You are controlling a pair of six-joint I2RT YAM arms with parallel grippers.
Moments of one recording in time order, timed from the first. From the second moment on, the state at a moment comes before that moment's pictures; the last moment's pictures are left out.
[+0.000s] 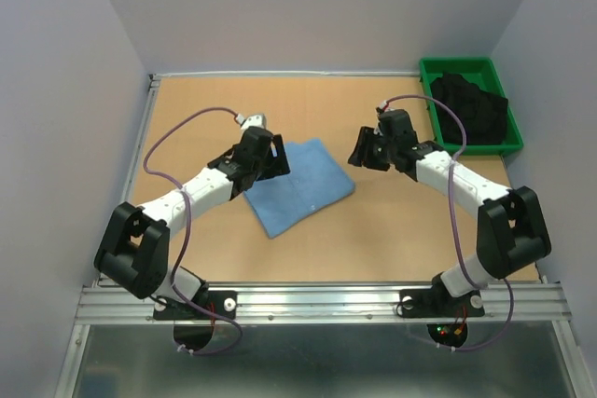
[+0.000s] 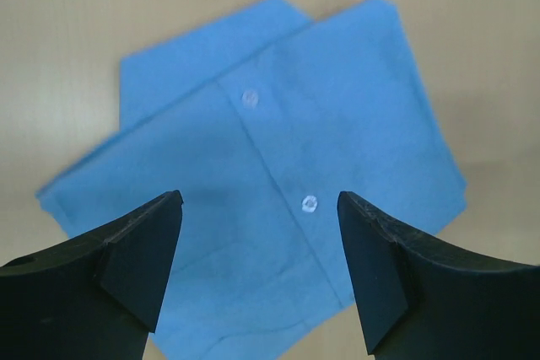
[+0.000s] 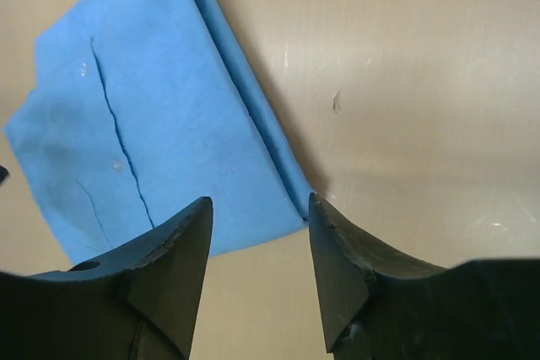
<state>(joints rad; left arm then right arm) -0.55 1.44 0.99 -0.23 -0.21 -0.58 0.40 1.49 1.03 -0.26 -0.11 0.54</state>
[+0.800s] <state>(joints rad) -0.39 1.67 0.95 -0.25 -0.33 -0.60 0.53 1.77 1.00 -0.21 -0.33 0.51</state>
